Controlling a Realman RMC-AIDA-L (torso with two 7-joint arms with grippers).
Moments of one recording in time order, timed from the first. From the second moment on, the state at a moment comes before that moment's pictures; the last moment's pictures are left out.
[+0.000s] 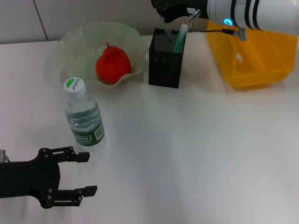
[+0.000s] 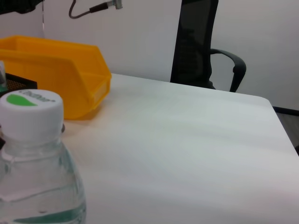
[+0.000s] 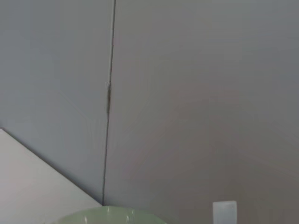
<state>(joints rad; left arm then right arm) -0.37 -2.07 0.82 0.79 2.06 1.76 -1.18 0.67 2.08 -1.38 -1.02 -1.98 -0.60 1.99</state>
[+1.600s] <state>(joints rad) -0.36 -2.07 0.82 0.78 2.04 1.75 -1.17 0.52 2.04 -1.01 -1.42 -2.05 -1.51 2.17</state>
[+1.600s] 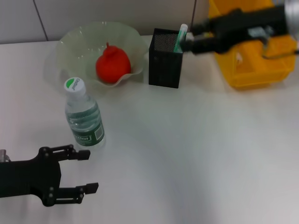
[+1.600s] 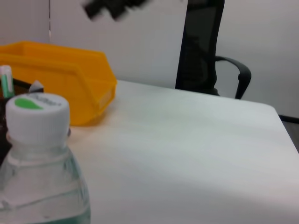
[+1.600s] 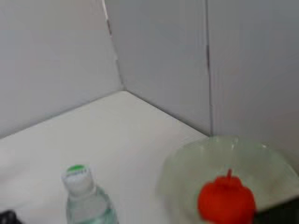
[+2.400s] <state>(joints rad) -0.36 -2.06 0.74 0.49 1.96 1.69 -0.99 0.39 1.96 -0.81 -0.59 -1.86 -1.77 1.12</state>
